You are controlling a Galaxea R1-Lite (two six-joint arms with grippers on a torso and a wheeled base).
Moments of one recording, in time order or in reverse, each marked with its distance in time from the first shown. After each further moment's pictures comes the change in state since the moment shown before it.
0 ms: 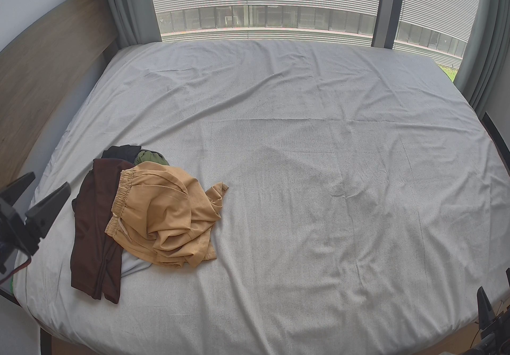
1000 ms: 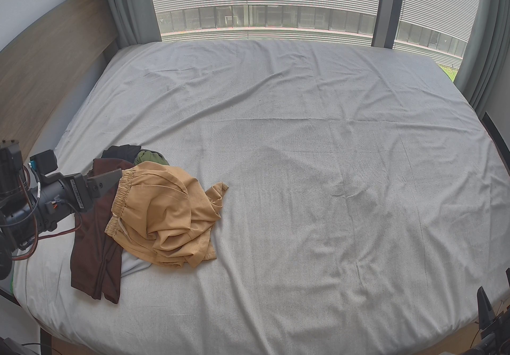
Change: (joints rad) left arm 0.122 0.549 -0.084 -0.235 -0.151 -0.183; right arm 0.000 0.000 0.000 0.000 0.000 0.002
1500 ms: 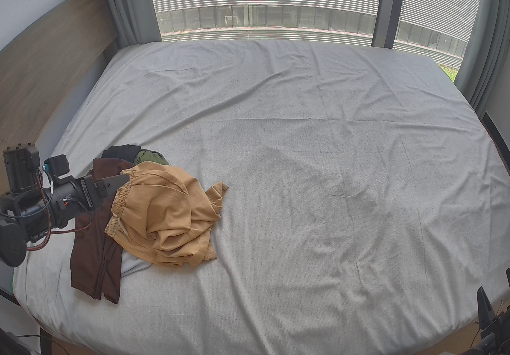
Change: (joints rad) left arm 0.061 0.156 -0.022 -0.069 -0.113 -0.057; right arm 0.000 0.000 0.000 0.000 0.000 0.000
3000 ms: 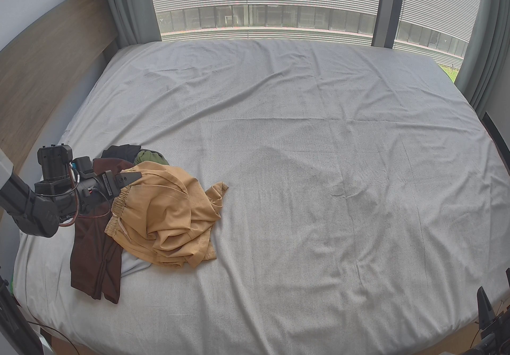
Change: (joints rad) left arm 0.071 0.385 -0.224 -0.072 -0.084 -0.059; right arm 0.000 0.000 0.000 0.000 0.000 0.001
